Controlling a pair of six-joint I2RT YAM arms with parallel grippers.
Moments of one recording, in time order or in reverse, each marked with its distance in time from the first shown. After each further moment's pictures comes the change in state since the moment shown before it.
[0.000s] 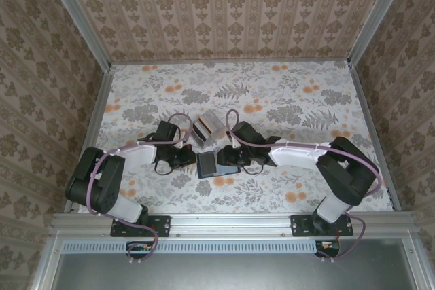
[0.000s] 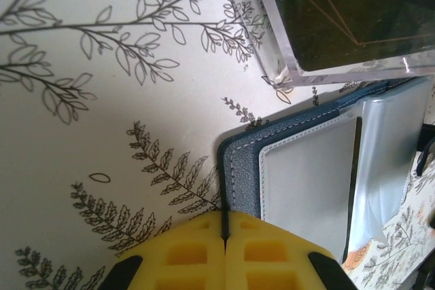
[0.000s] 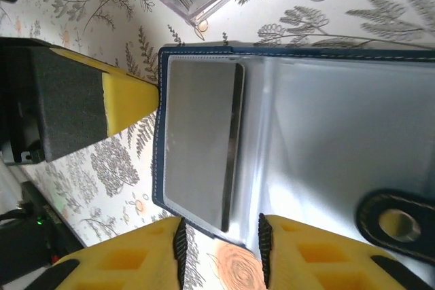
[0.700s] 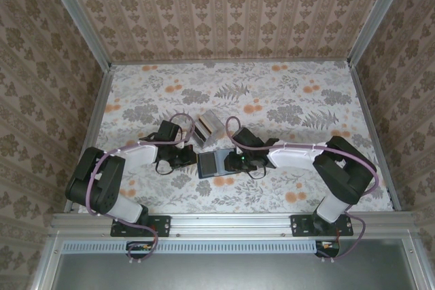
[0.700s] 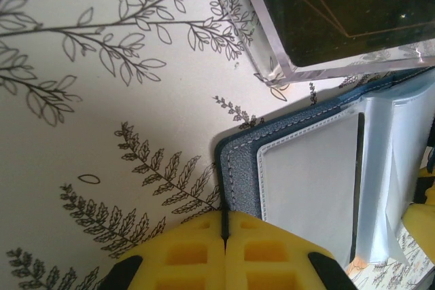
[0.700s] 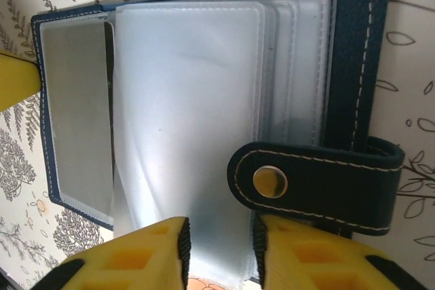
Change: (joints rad) left arm -0.019 -0.002 0.011 -0.016 -0.025 0.019; right arm 0.021 0.037 -0.016 -0.097 0.095 -0.016
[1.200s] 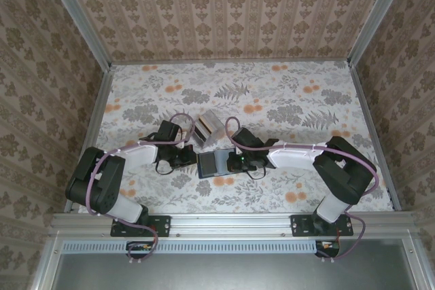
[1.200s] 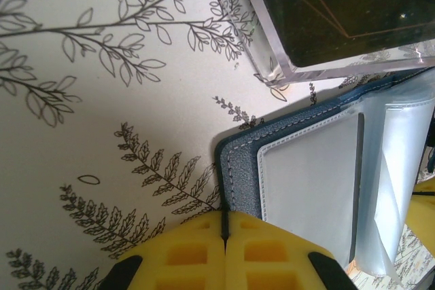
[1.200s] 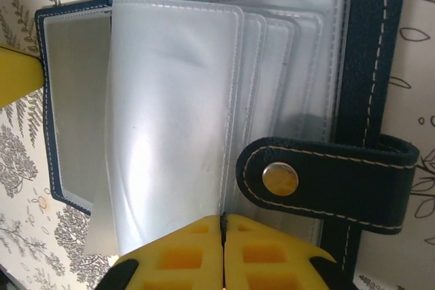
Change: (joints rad) left arm 0.000 0.001 0.000 0.000 0.001 0.000; right arm 0.004 -0.005 0.000 0.002 0.000 -0.002
